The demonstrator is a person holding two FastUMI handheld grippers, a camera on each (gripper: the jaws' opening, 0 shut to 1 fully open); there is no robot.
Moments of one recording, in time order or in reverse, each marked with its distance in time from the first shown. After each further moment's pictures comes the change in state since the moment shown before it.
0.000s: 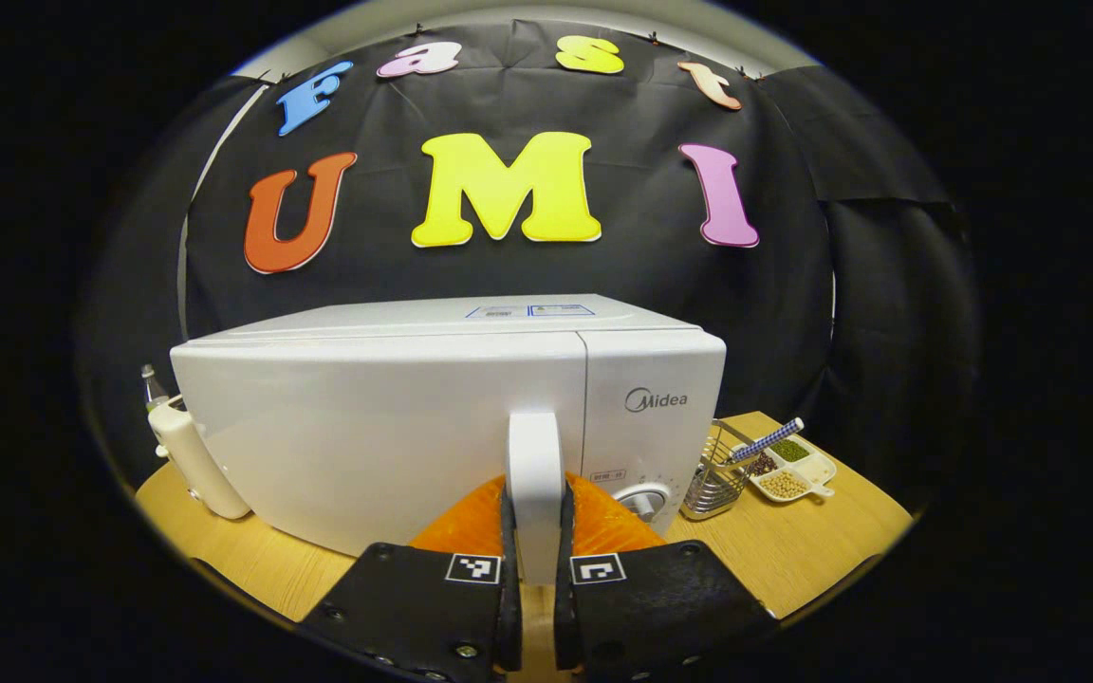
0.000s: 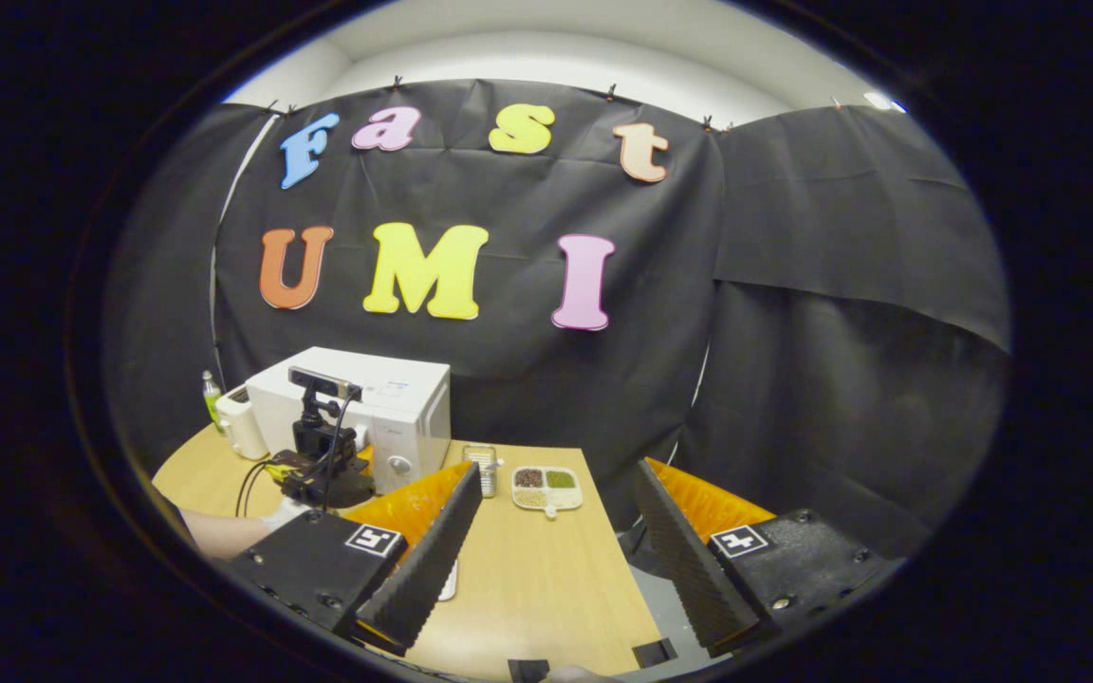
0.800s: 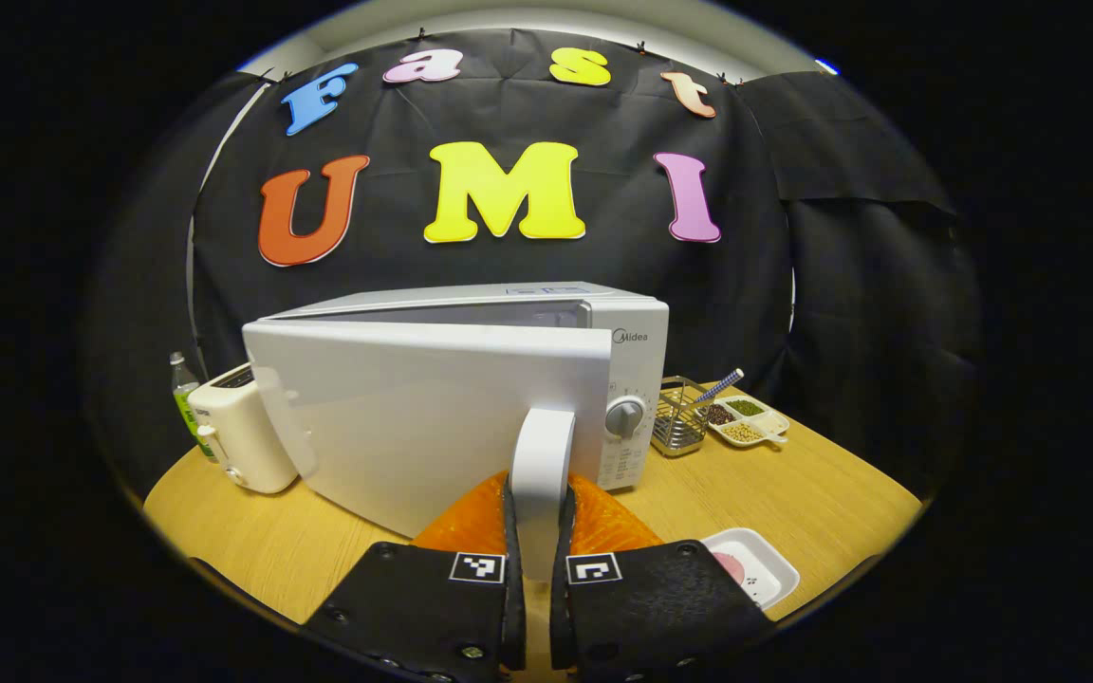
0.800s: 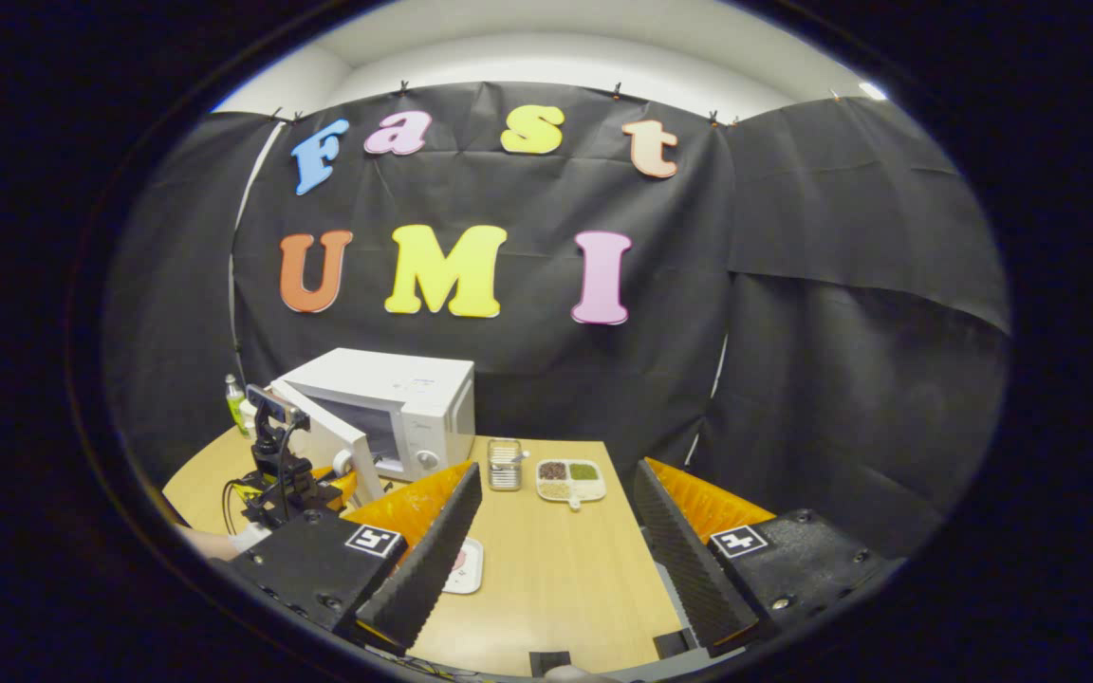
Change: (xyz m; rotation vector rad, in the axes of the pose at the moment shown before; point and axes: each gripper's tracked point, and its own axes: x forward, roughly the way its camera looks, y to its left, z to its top) left arm -0.139 0.042 -0.034 0.039 0.025 -0.038; right arm -0.013 0.034 -0.014 0.022 0.014 0.104
